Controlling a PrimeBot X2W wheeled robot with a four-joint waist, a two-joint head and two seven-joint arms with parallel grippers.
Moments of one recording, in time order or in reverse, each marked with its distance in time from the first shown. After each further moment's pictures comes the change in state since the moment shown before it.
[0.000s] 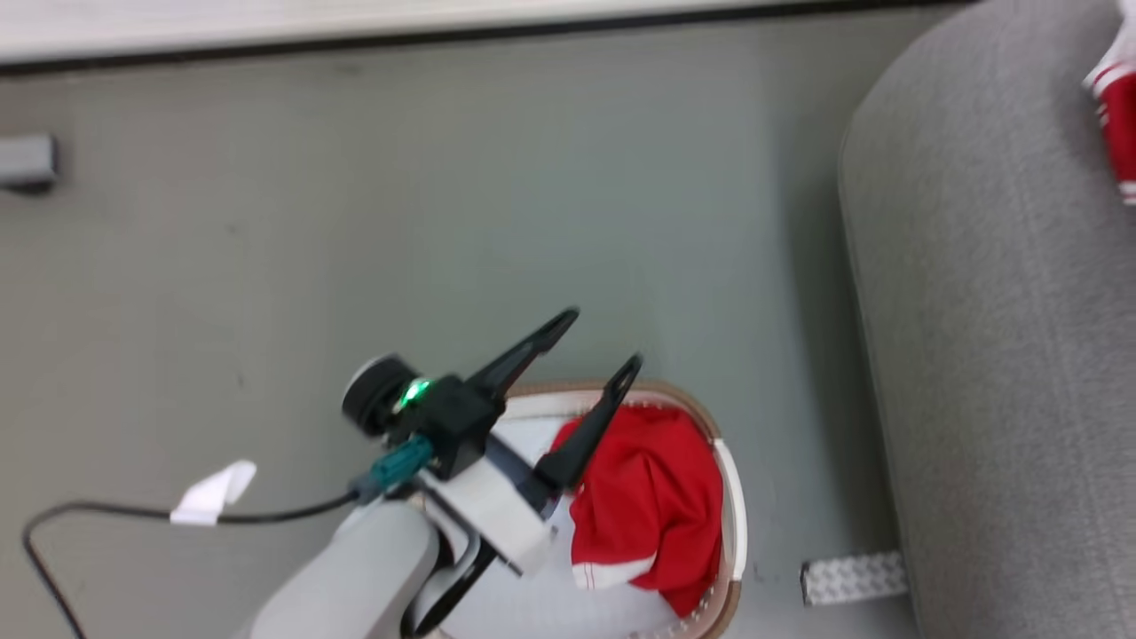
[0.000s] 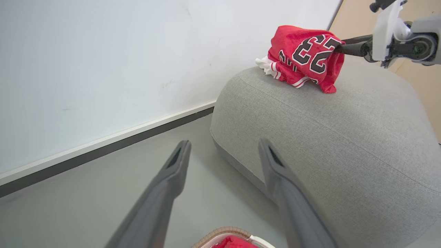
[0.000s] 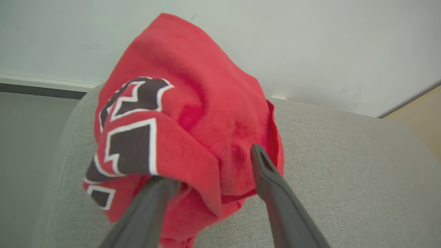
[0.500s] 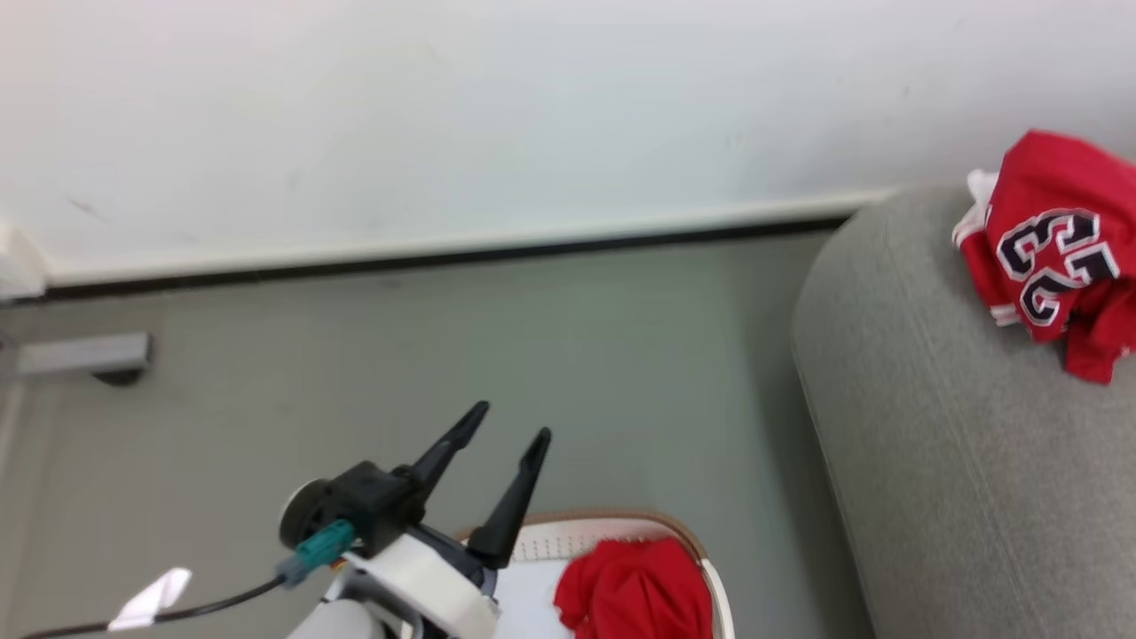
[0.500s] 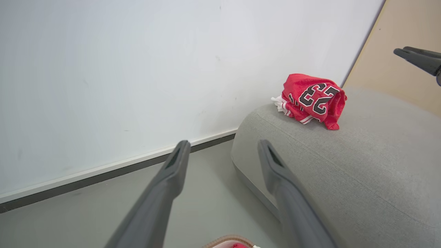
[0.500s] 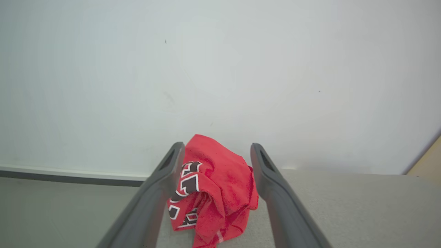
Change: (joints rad) left arm 0.228 0.032 0.087 -0.013 -0.099 0.098 -0.023; right arm 0.365 -0.075 0.113 -0.287 0.276 0.000 -0.266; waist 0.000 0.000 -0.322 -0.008
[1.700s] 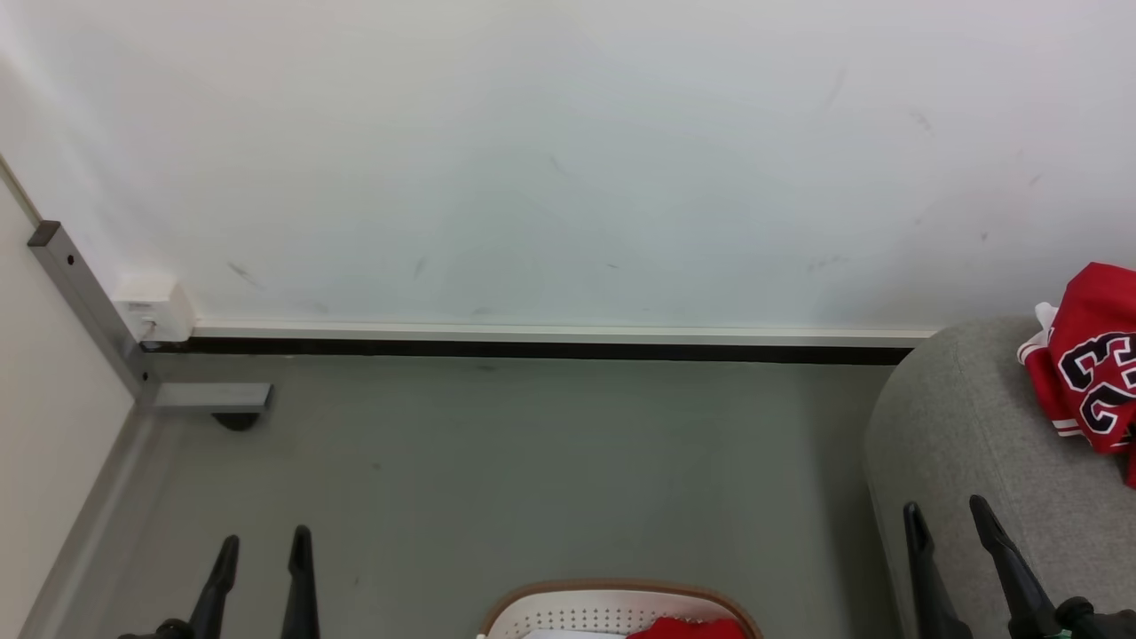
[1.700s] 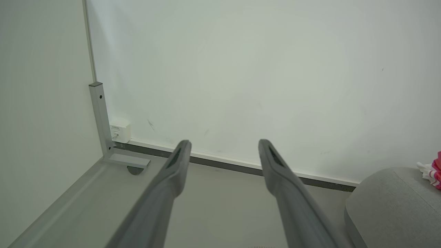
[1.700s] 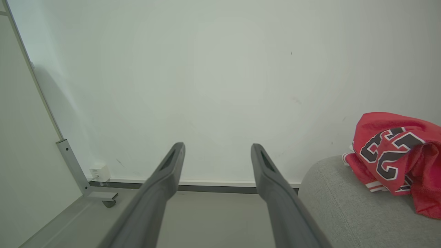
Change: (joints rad) left arm 0.492 -0.077 0.521 -0.179 0.076 0.108 -0.007; right arm 0.596 0.544 -0.127 -0.495 -0.220 0.000 -0.038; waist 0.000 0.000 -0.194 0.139
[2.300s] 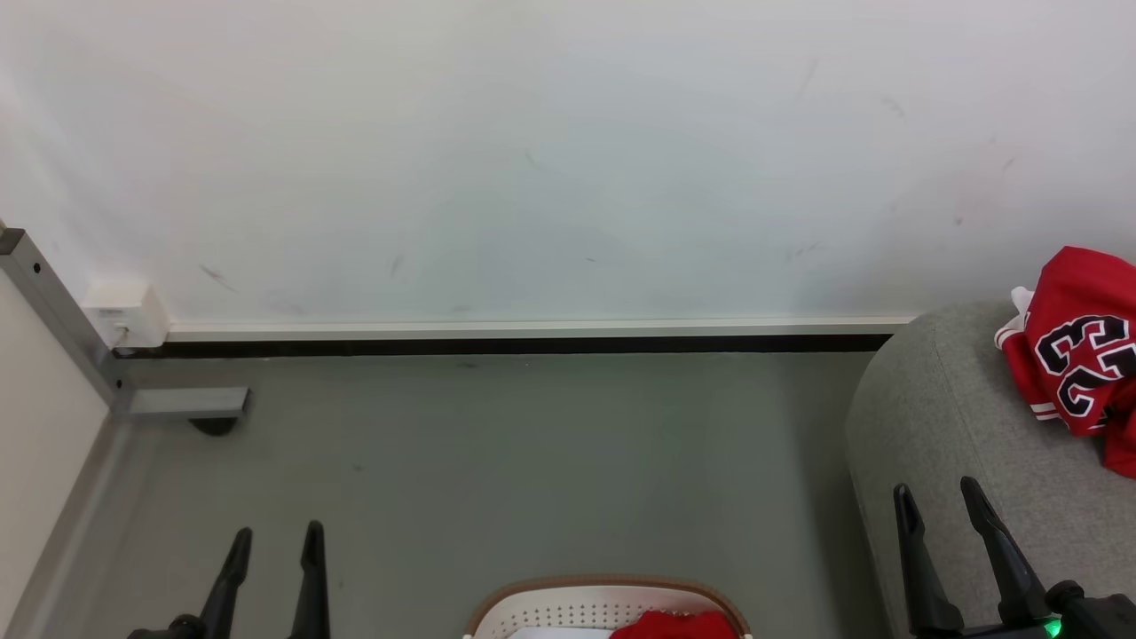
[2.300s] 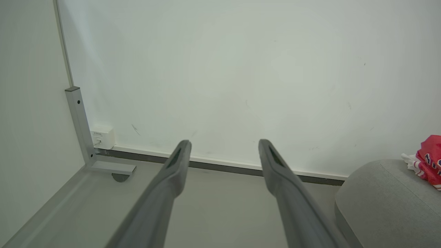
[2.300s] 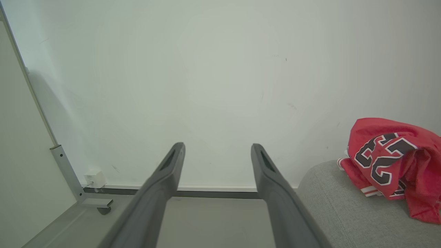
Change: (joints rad) left arm -0.017 -0.066 0.052 0.031 0.087 -0.089 0.000; right arm -0.031 0.021 0.013 -0.002 -0.021 0.000 0.000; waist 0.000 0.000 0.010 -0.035
